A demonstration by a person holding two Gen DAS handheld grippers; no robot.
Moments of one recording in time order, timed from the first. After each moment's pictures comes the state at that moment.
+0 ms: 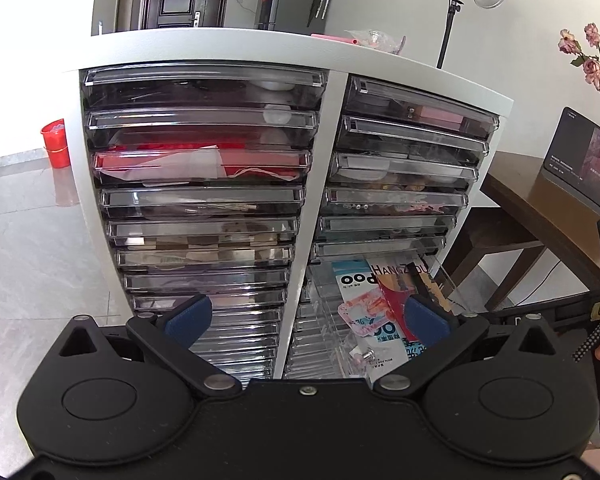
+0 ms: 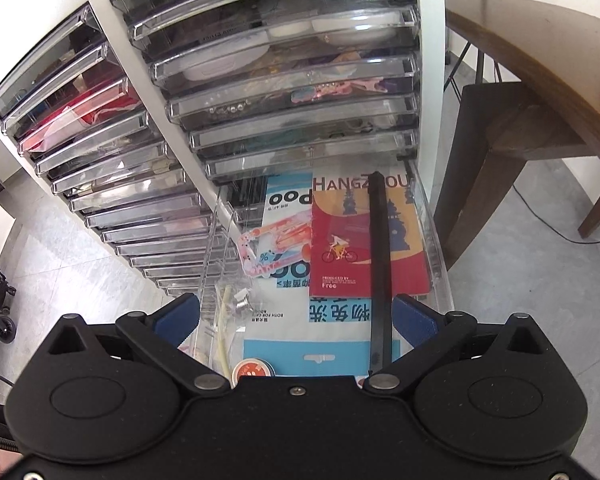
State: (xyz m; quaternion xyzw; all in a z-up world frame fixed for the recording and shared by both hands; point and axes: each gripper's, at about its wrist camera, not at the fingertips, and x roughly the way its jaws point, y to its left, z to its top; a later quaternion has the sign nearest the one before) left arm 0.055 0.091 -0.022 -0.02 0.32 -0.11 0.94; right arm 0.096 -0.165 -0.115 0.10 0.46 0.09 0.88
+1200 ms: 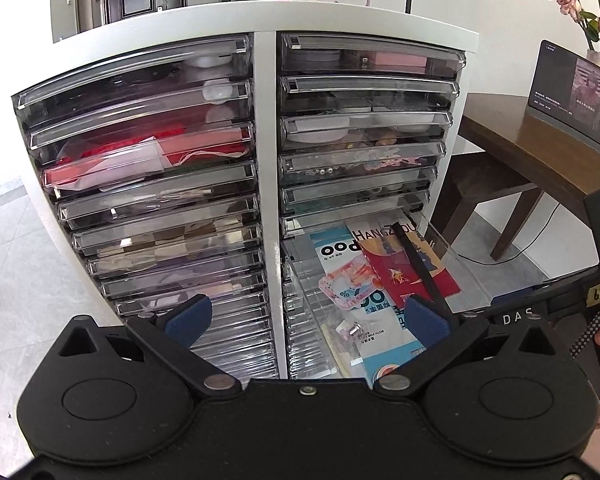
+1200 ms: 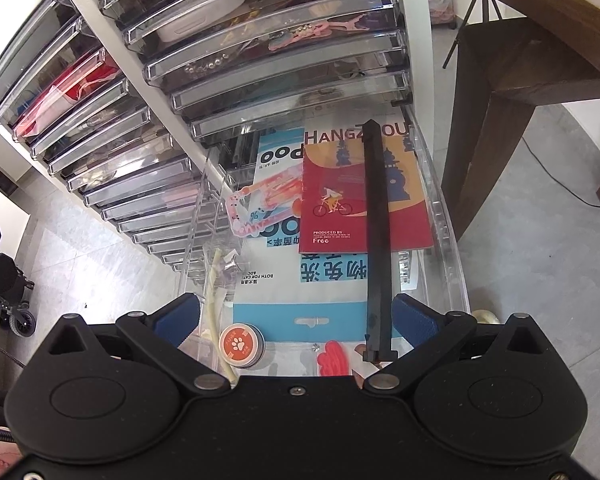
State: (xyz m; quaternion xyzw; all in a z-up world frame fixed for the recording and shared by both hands) left arm 0.063 0.047 -0.042 0.05 0.36 -0.13 0.92; right arm 0.093 -0.183 -0.151 0.13 0.49 0.11 0.85
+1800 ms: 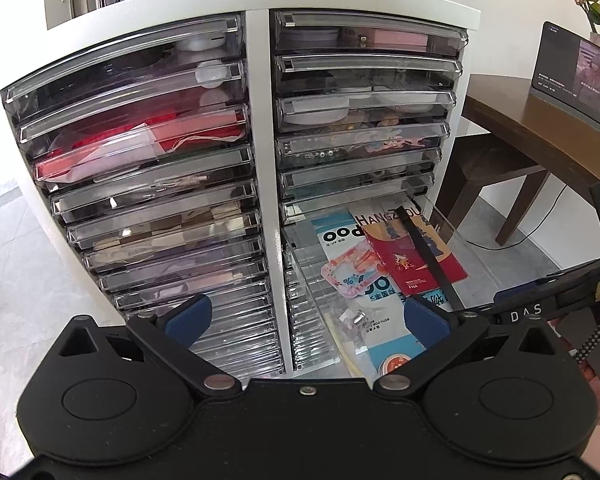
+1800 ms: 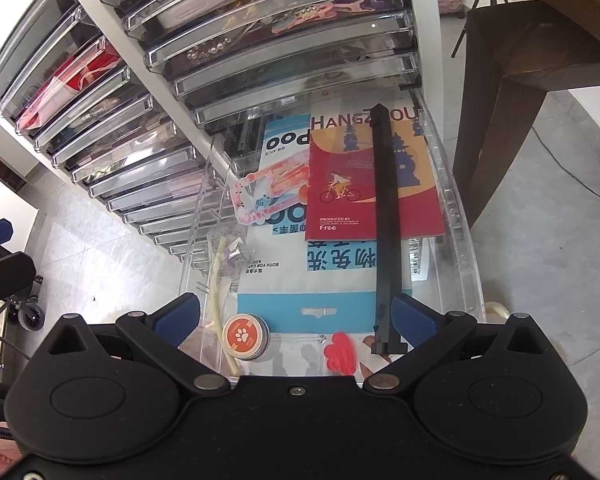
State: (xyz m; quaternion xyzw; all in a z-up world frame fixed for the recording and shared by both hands) left arm 0.068 0.042 -0.053 0.07 0.37 -0.13 0.92; right arm 0.095 -0.182 -0.161 0.14 0.50 0.13 0.84
